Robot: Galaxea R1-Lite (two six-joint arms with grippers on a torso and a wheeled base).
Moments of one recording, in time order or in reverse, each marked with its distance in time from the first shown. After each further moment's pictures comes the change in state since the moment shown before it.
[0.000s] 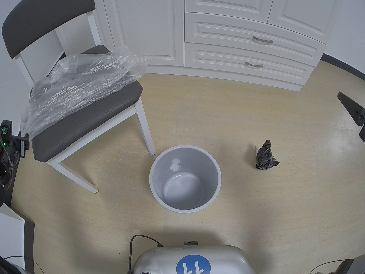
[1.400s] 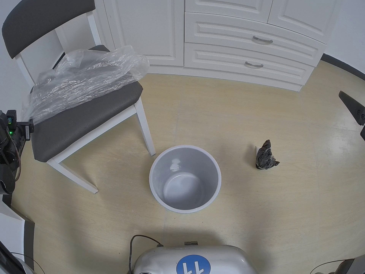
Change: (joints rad) left arm 0.017 0.218 -0.101 -0.290 -0.046 -0.061; right arm -0.001 -0.006 -0.001 0.000 0.000 0.000
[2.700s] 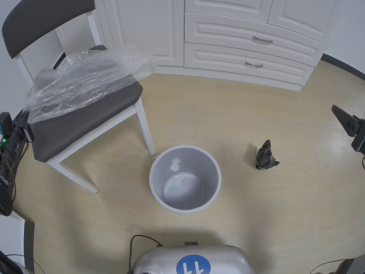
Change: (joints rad) left arm -0.018 -0.128 0.211 -0.251 -0.434 -0.217; right arm 0.002 0.029 0.049 0.000 -0.042 0.002
